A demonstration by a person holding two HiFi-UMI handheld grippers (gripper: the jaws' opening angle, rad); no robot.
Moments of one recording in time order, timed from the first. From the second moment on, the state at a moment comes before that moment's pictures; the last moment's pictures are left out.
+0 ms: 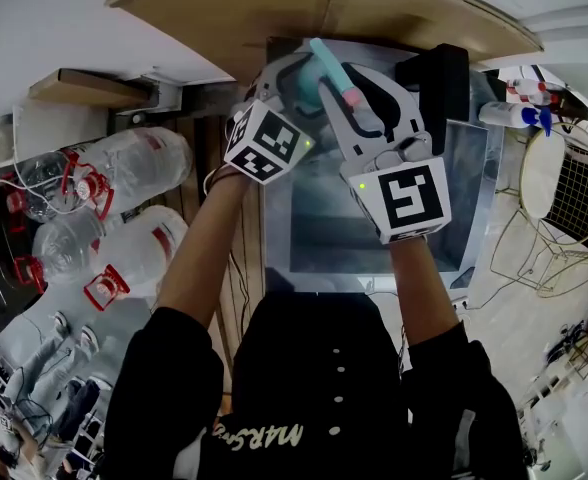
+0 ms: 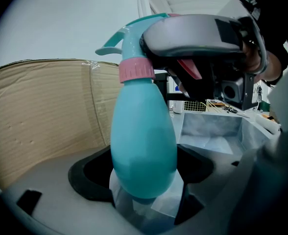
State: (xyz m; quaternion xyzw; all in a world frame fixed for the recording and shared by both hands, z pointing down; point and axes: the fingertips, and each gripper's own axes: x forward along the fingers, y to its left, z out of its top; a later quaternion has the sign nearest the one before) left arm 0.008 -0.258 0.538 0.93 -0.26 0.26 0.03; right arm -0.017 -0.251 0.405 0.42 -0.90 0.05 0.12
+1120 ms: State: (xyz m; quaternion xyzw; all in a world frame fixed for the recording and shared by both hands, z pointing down) left arm 0.012 -0.258 0.537 0.94 -0.22 0.25 0.02; right arm -0.025 -0.265 0.423 0.37 -0.91 0.05 0.16
